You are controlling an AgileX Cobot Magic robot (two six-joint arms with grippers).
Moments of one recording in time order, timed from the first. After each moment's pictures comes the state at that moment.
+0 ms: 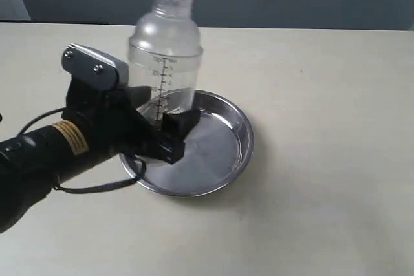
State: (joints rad) left arm -0.66 1.44 -0.43 -0.17 -0.60 -0.05; right arm -0.01 0.00 0.00 0.04 0.32 0.02
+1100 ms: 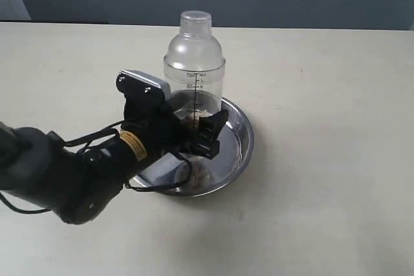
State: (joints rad) left arm -0.63 1.94 -0.58 -0.11 -1.06 -0.17; right arm -0.01 0.00 0.00 0.04 0.32 0.02
